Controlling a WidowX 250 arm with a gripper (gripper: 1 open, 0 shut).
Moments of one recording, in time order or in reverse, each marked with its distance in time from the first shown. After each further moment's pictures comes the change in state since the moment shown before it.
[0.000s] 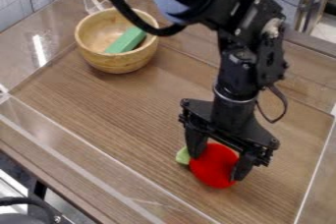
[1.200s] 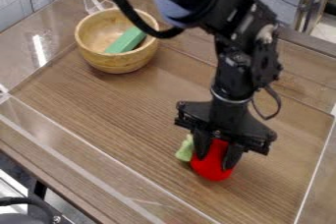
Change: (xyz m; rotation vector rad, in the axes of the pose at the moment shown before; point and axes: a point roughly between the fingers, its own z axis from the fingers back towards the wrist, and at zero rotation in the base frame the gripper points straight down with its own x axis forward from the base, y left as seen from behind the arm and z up) arm 0.010 0.015 -0.002 0.009 -0.038 0.184
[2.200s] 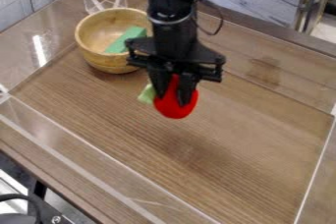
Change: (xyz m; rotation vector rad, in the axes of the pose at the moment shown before) arm 0.021 0.052 0.054 -0.069 -0.070 -0.007
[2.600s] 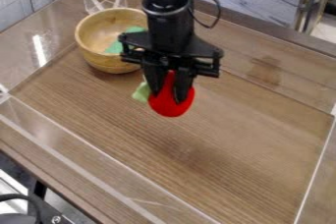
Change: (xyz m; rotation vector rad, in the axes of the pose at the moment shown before) arm -0.007 0.003 0.015 -0.001 0.000 0.054
